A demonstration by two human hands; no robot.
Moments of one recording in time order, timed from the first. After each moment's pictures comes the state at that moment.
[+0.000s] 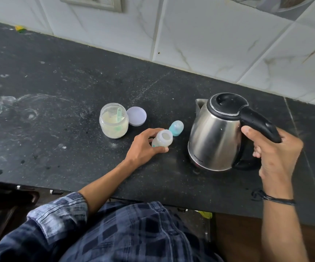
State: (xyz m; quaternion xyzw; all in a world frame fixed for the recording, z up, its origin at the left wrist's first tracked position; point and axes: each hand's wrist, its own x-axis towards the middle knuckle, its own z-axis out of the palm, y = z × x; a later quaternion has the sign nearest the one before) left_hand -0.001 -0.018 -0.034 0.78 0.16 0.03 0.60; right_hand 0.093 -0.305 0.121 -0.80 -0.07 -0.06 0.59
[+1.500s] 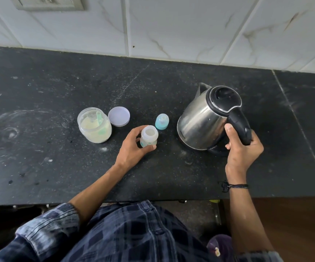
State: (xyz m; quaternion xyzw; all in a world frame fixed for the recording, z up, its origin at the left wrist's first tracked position) left_hand -0.001 -0.026 -0.043 0.79 0.17 0.02 0.59; right_hand 0.085 -0.310 0.030 -0.74 0.06 -0.19 0.65
